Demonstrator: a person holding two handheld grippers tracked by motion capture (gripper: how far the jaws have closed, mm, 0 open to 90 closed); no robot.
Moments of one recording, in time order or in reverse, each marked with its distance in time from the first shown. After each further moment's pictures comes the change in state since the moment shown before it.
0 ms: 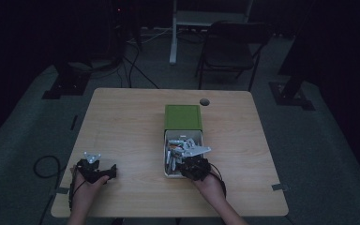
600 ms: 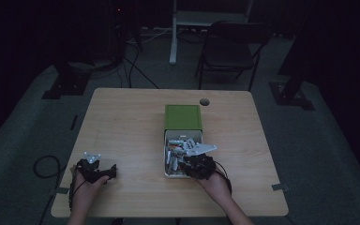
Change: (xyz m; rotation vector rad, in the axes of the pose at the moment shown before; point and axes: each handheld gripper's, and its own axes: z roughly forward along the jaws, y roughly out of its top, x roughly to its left) left arm 0.000 0.000 0.000 -0.001 0.000 0.000; right arm -0.009 0.001 -0.016 -0.015 0.020 -0.021
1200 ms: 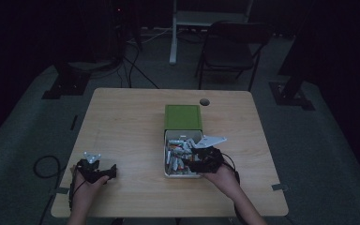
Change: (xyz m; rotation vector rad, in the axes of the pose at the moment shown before) left arm 0.000 0.000 0.000 -0.001 0.000 0.000; right arm -0.020 0.015 -0.024 -0.033 0.056 -0.028
